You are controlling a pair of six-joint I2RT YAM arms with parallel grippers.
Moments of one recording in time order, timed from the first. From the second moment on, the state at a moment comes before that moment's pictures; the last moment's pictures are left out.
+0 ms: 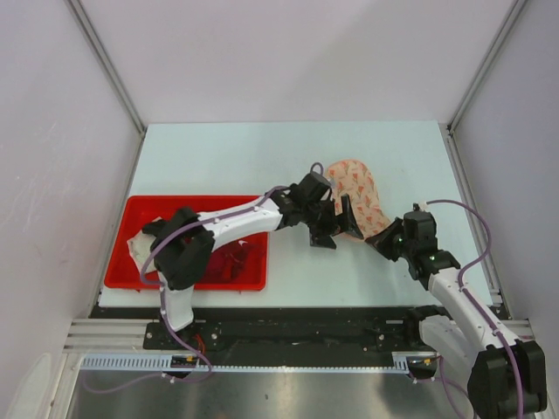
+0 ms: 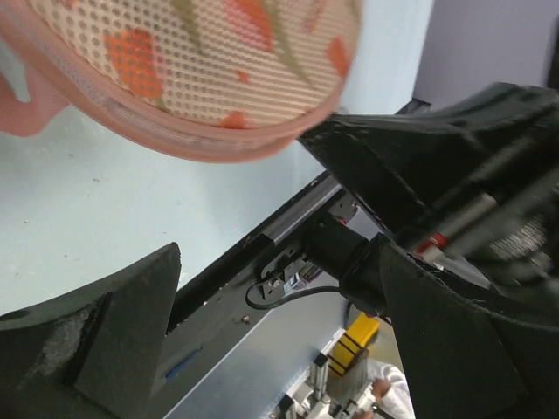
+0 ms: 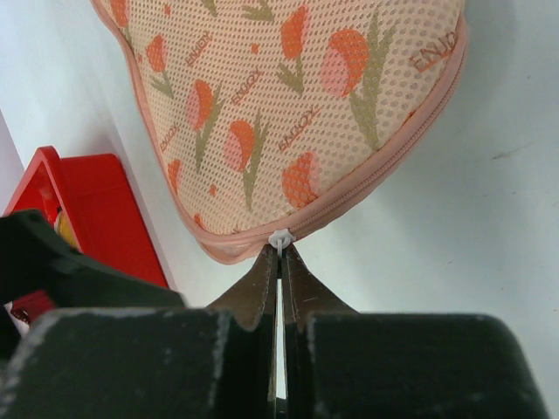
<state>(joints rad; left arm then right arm) -0.87 1.86 1.40 -0.32 0.43 -1.03 0.19 0.86 0.45 -0.29 -0.15 0.91</state>
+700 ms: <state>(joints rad) -0.89 2.00 1.29 -0.03 0.37 -1.33 0.20 0.82 0.45 -0.31 -0.12 0.91</state>
